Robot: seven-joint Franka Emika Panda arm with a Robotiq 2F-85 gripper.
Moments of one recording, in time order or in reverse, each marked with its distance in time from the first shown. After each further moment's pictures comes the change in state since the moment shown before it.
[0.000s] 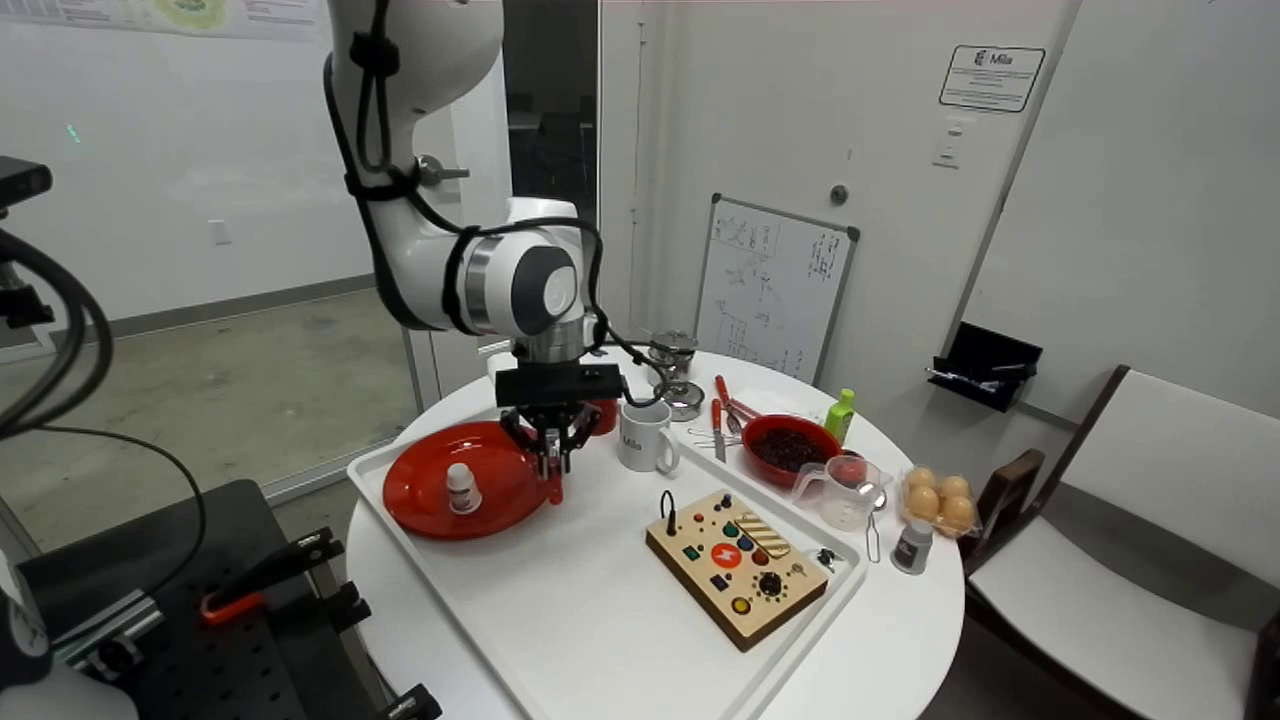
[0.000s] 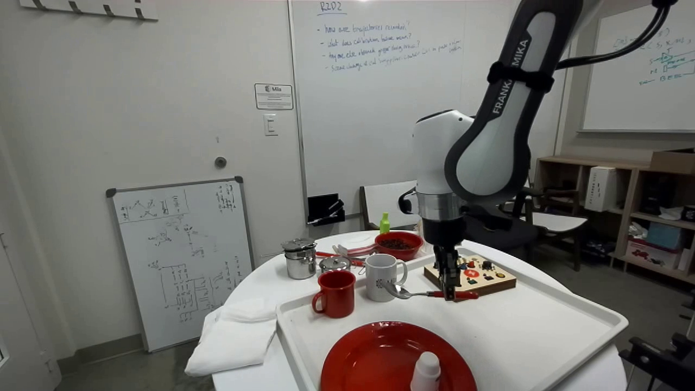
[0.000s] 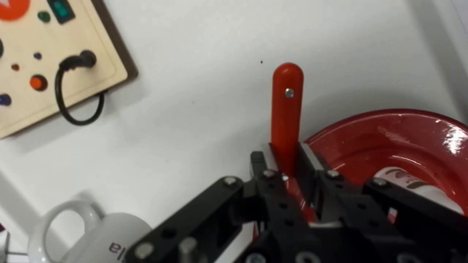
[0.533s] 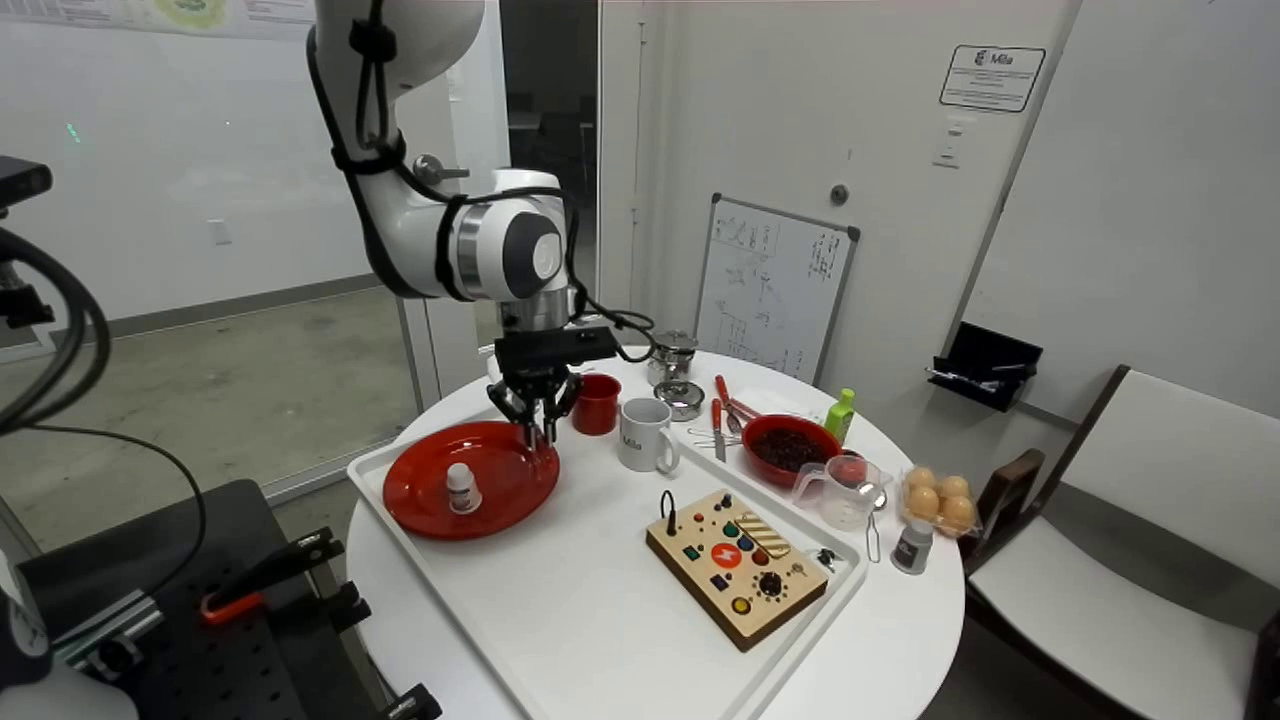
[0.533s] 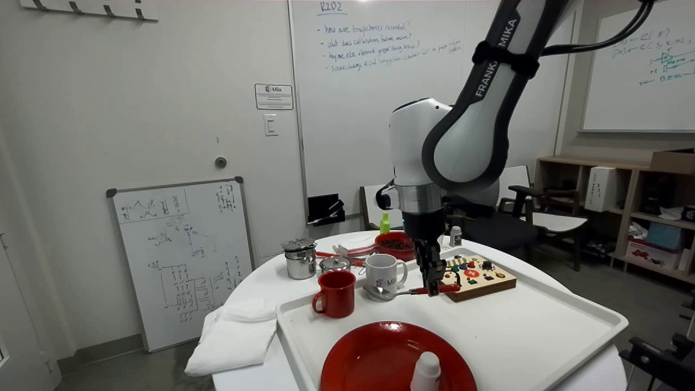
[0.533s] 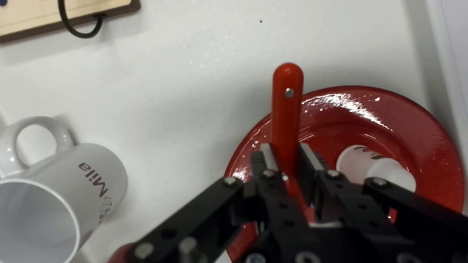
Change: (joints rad) arm 0.023 -0.020 0.062 0.055 0.001 -0.100 -0.135
